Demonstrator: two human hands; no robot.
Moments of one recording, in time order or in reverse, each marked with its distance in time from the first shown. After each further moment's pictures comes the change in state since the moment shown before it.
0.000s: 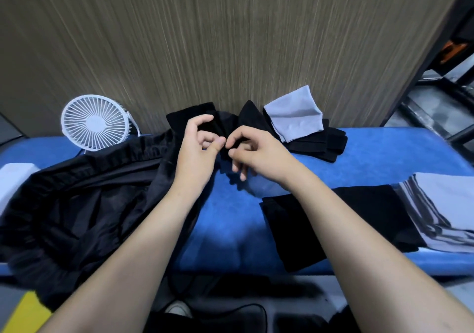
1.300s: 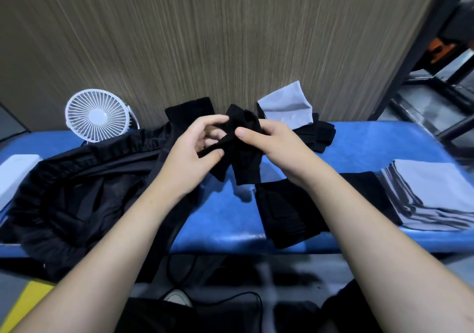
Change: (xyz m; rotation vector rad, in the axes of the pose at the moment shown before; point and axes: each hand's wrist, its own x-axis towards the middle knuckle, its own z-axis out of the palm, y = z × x) left_hand -0.049 0.050 -0.027 0.020 -0.322 0.163; right_hand -0.040 -0.012 -0.019 0.129 0.066 -0.047
